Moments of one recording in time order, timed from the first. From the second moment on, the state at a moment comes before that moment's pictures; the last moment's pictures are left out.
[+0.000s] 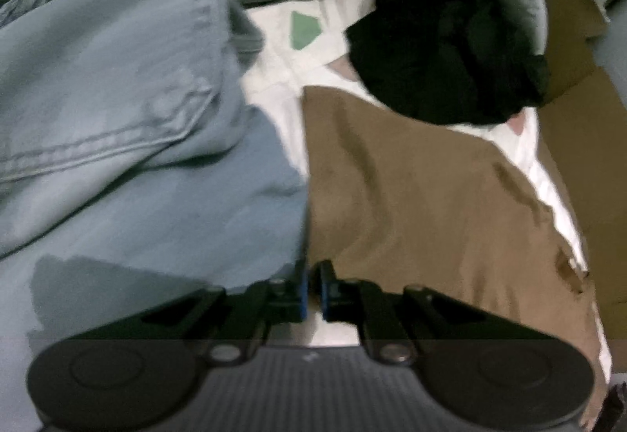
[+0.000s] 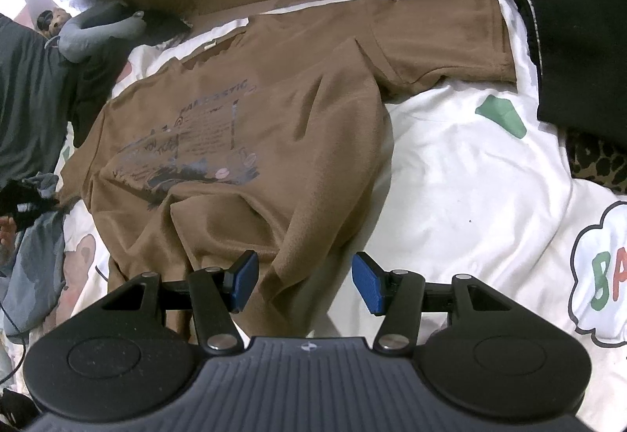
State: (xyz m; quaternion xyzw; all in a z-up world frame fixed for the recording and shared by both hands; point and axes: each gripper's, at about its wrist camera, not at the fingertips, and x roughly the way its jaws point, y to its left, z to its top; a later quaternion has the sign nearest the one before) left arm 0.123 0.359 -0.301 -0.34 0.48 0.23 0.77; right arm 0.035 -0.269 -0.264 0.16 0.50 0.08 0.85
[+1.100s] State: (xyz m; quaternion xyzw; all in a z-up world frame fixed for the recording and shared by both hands) left arm 0.133 0.344 -0.337 -0.41 0.45 0.15 0.78; right arm 0.038 -0.265 -0.272 0.15 0.52 0.08 0.84
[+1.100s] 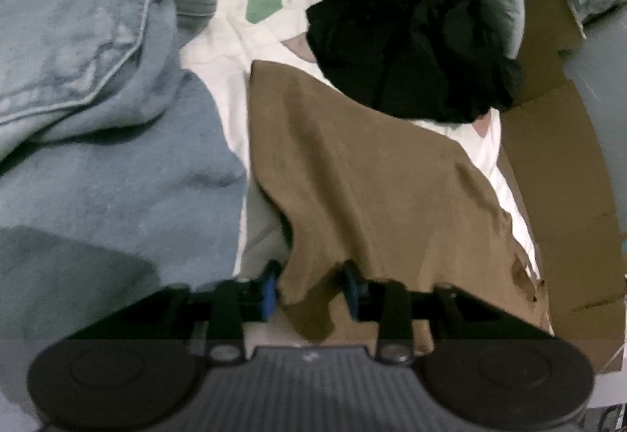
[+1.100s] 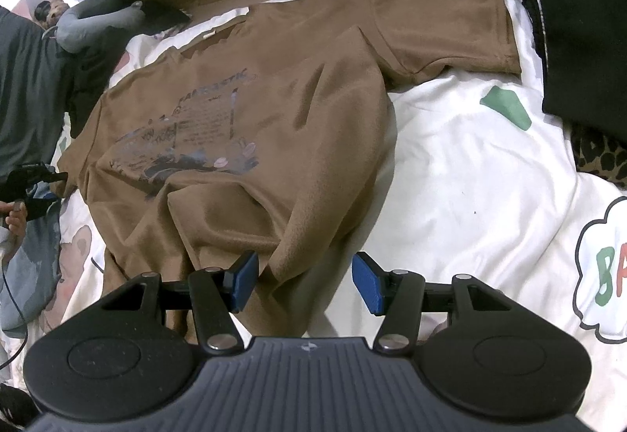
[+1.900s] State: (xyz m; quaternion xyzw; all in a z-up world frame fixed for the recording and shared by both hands) left arm 0.116 0.346 -0.330 -0.33 0.49 0.18 0.78; right arm 0.038 -0.266 -0.271 0.15 0.52 0.08 0.84
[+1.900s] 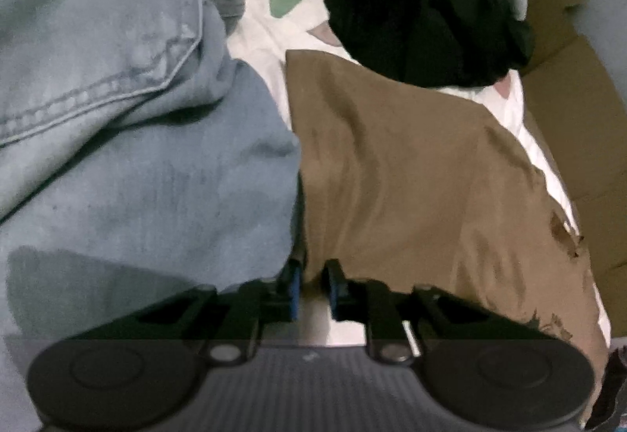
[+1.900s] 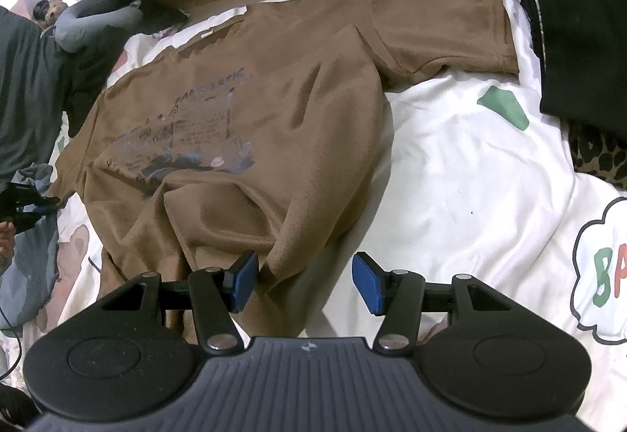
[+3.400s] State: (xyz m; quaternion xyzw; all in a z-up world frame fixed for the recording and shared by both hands) left arm 0.173 0.385 -0.314 -0.29 0.47 0.23 0.80; right arm 0.043 -0.267 -0.281 0.14 0.53 0.07 0.84
